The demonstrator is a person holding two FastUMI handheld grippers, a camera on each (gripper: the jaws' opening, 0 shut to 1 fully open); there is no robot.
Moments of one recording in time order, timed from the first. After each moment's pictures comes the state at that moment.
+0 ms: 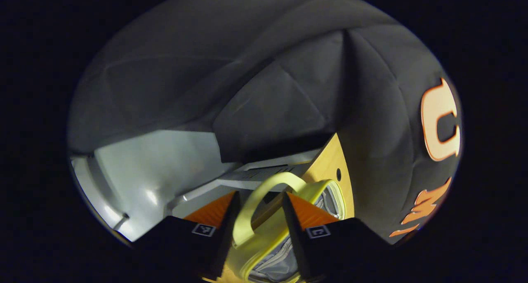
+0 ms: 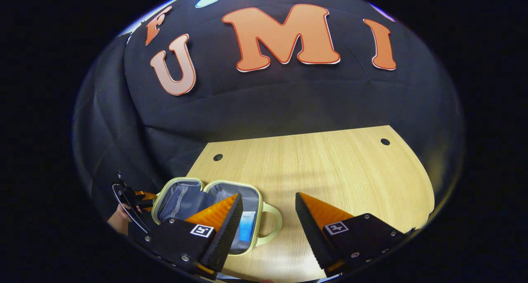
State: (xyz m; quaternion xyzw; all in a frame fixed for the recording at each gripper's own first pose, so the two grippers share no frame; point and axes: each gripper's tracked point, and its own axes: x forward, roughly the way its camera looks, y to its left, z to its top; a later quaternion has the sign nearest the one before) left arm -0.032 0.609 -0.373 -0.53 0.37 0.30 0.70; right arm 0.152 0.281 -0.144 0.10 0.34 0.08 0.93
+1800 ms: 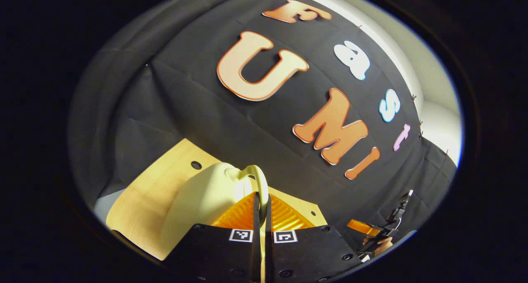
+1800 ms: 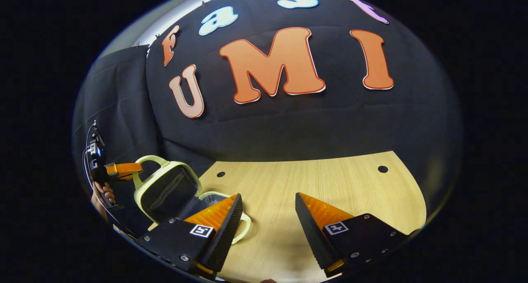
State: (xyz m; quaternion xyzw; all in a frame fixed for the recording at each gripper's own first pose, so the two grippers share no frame) left arm 0.055 0.259 -0.035 -0.33 0.21 -0.03 0.92; right arm 0.150 0.155 -0.116 0.10 0.23 0.15 0.96
